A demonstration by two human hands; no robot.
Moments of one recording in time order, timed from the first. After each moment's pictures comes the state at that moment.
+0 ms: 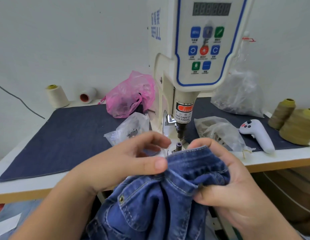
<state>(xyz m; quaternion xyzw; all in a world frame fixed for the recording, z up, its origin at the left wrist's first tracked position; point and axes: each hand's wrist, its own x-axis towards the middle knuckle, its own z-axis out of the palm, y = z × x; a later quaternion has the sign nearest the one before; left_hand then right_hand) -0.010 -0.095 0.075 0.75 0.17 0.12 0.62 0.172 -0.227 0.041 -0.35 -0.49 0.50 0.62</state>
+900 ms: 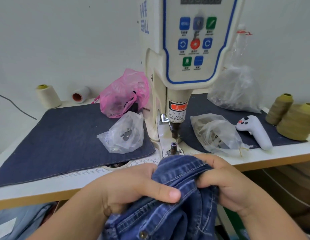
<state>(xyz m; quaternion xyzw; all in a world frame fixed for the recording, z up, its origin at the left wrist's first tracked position) 0.023 -0.097 0.028 0.55 0.12 -0.04 0.82 0.219 -0.201 0.005 -0.43 -0.39 0.63 0.52</state>
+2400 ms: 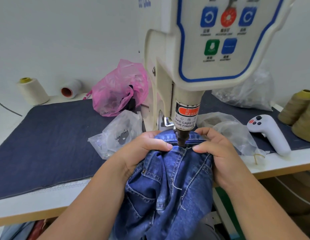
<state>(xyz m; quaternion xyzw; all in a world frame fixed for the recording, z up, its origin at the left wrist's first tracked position) 0.089 -0.001 -0.006 0.57 0.25 0.13 0.77 0.255 -0.119 -0.028 -0.46 -0.33 0.46 0.69</state>
